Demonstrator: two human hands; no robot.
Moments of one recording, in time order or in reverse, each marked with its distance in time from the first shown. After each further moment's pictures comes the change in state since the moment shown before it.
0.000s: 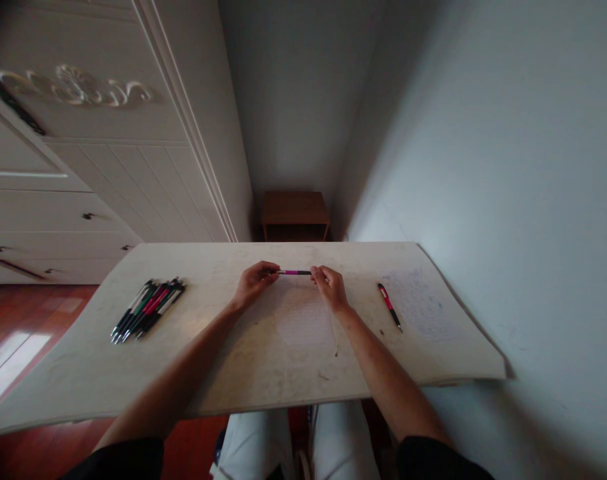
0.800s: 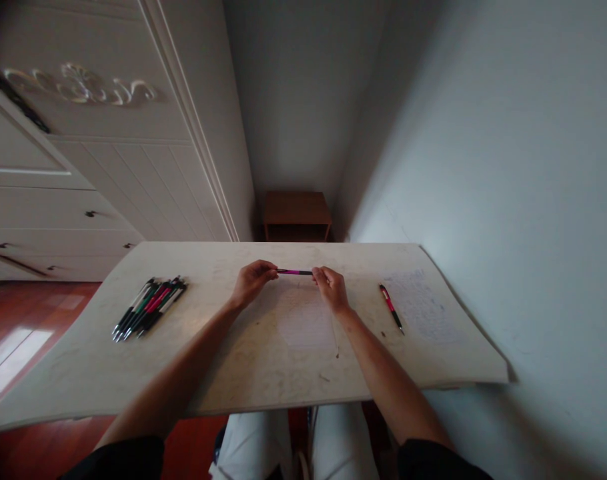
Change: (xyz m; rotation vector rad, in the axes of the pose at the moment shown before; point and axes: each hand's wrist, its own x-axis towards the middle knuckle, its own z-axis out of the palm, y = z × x) left_hand 0.004 -0.001 -0.005 -0.104 0.025 -0.049; right_hand -0.001 0.001 0.001 -0.004 0.000 -0.004
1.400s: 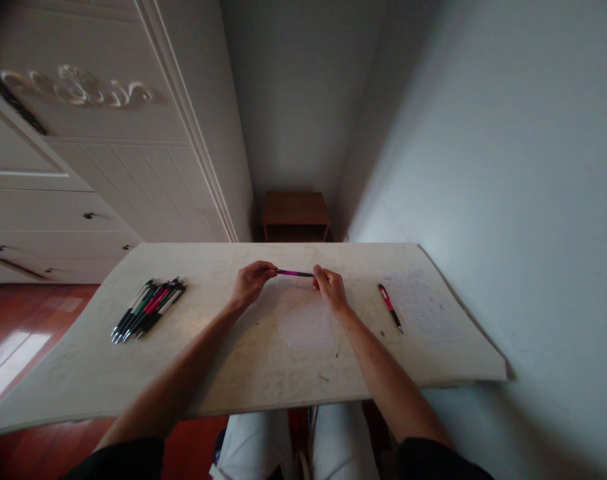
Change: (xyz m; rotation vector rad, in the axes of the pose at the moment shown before) left_hand 0.002 -0.008 0.001 0.036 0.072 0.036; right_hand 0.001 0.001 0.002 0.071 0.002 0.162
